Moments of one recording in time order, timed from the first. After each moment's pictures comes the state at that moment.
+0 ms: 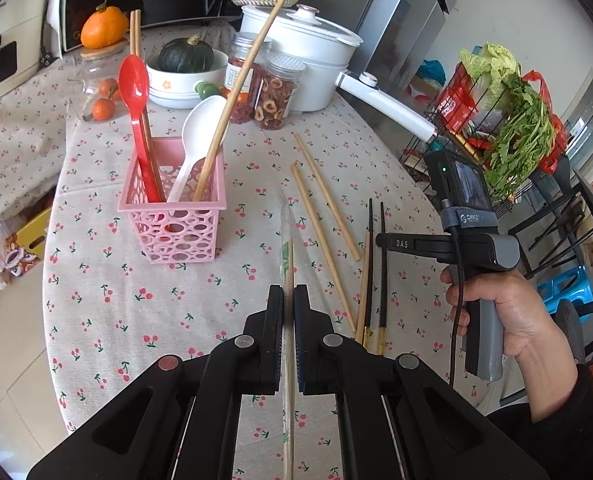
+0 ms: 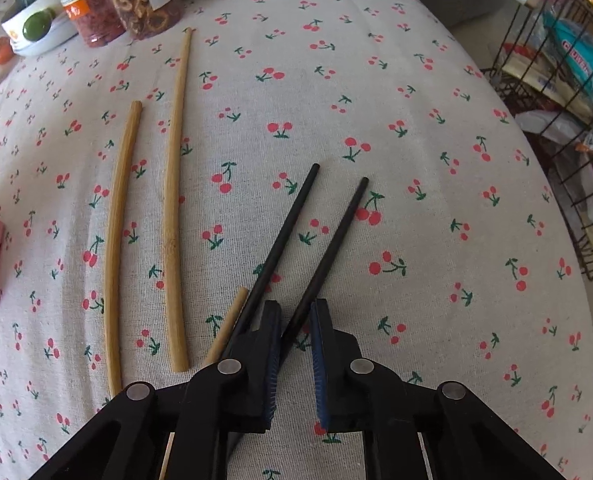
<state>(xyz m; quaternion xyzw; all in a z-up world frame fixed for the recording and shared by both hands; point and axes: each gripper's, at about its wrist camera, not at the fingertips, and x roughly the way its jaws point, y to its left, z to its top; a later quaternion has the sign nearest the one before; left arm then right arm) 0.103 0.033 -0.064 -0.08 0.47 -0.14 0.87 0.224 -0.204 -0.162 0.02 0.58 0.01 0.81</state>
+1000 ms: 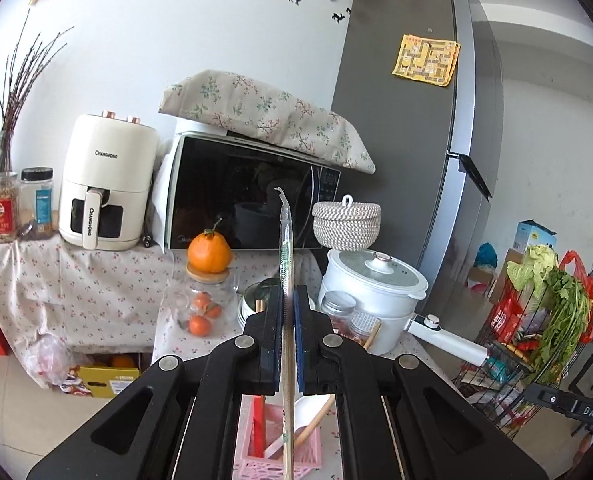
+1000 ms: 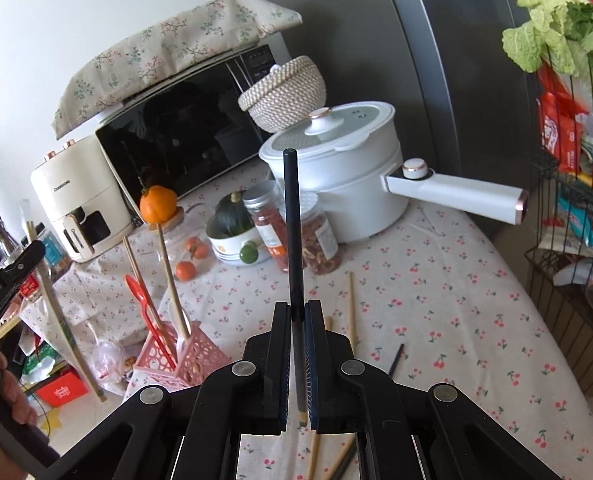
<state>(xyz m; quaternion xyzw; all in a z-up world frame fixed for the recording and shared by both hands) 0.114 0.099 0.036 -0.11 0.11 0.02 0.99 0.120 -0.217 0.007 0.14 0.29 0.18 0.93</state>
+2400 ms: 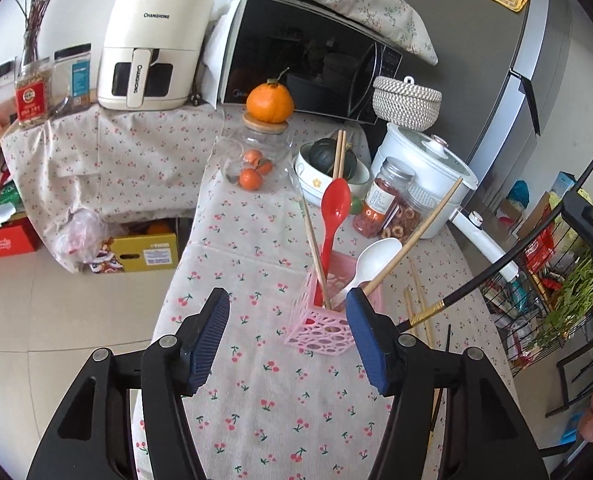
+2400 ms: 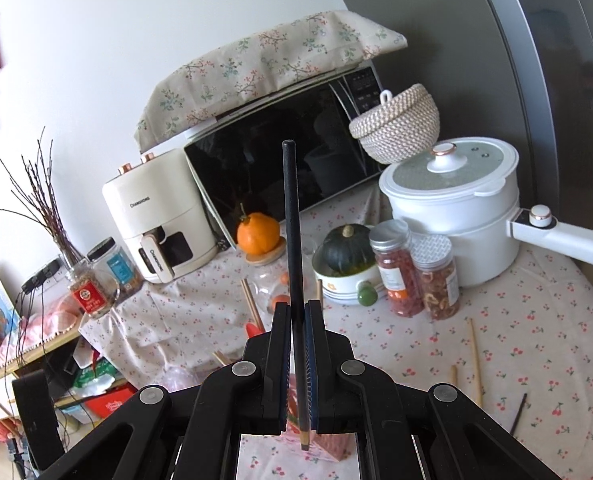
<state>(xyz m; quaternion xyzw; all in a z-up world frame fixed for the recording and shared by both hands) 0.088 0.136 -0.036 -0.17 0.34 0.06 0.92 0.132 -0.121 0.053 0.15 0.24 0.26 0.92</state>
